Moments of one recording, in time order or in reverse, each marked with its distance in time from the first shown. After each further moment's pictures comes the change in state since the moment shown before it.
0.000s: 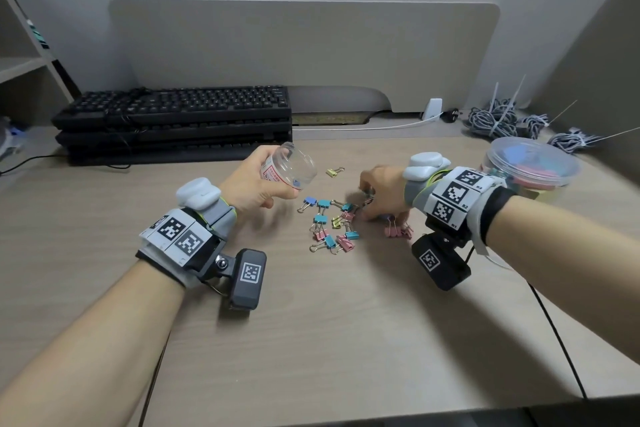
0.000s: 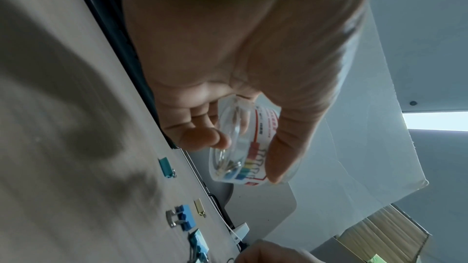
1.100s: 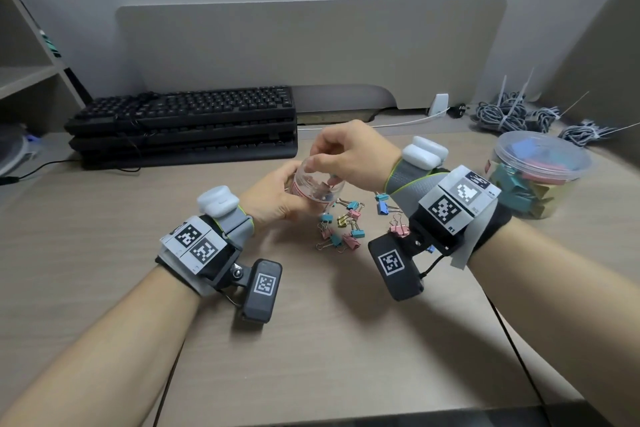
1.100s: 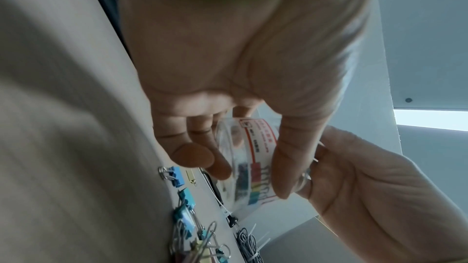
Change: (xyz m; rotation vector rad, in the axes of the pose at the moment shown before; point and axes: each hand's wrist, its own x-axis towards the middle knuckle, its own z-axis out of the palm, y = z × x) left_hand -0.010 -0.003 0.023 -0.038 -0.184 0.030; right_hand -0.025 -0.060 -0.027 0.721 0.462 -0.408
